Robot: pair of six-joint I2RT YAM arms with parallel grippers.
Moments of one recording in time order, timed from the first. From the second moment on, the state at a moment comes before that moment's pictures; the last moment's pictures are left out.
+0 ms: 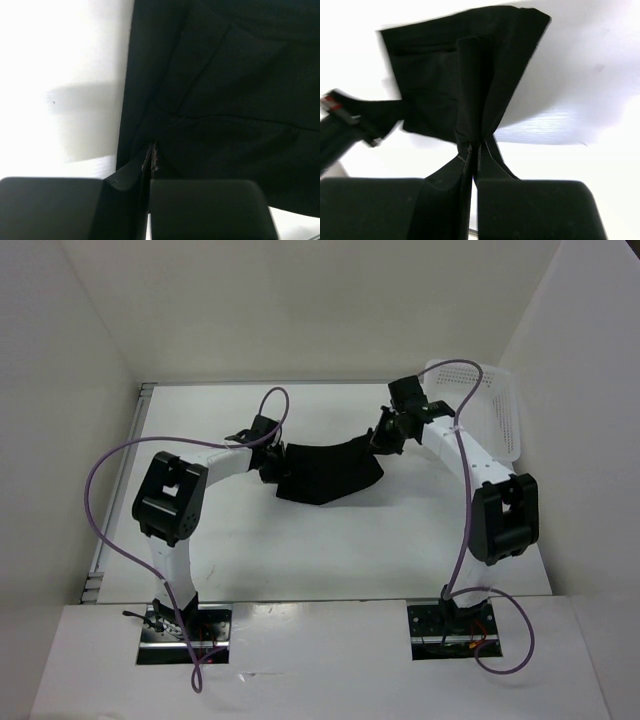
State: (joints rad) left arm -0.37 1.96 1.28 -0.33 0.14 -0.56; right arm 0.29 1.71 1.43 -0.71 -0.13 0.68
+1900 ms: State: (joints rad) left arm -0.38 1.92 1.23 -0.37 0.14 -0.56; right arm 0.58 2.19 1.87 -0.71 -0.32 0.75
